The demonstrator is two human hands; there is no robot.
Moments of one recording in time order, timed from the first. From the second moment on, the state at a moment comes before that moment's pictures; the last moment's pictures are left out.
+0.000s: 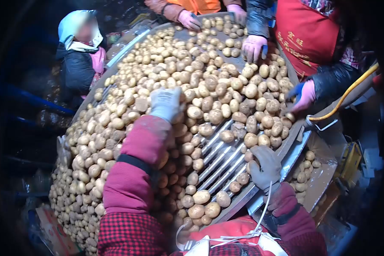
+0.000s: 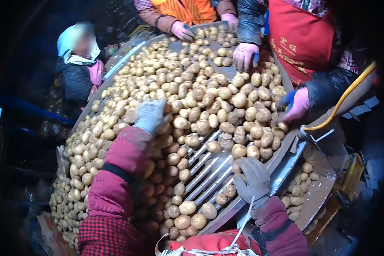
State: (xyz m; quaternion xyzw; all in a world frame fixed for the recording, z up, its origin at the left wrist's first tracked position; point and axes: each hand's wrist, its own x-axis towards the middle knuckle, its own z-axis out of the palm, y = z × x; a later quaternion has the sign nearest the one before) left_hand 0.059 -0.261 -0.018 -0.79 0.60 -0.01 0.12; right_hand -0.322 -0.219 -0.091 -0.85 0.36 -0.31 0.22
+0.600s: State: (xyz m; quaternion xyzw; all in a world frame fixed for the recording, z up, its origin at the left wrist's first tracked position) left_hand -0.092 -0.164 0.008 -0.55 0.78 0.21 -0.21; right_hand -0.307 -0.178 -0.084 -0.38 0.31 -0.36 0.79
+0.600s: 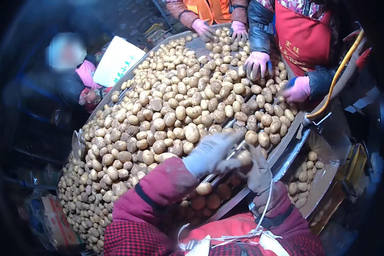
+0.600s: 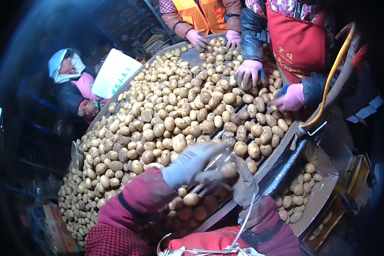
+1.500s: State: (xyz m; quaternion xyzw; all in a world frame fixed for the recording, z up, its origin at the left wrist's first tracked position) left_hand 0.066 -0.165 -0.036 -0.84 0.53 -0.04 0.08; right_hand -0.318 -0.192 -0.090 -0.06 0.24 -0.18 0.95
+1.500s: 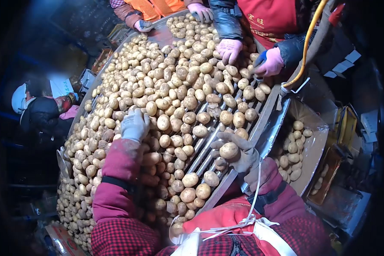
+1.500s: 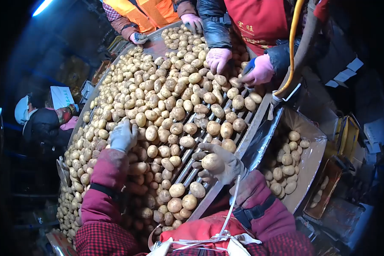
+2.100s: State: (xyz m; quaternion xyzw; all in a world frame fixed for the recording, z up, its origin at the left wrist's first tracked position) left_hand -0.116 -0.163 0.006 -0.49 0.81 0.23 -0.24; right_hand -0.326 -0.179 -0.062 -0.21 0.12 -0.24 0.94
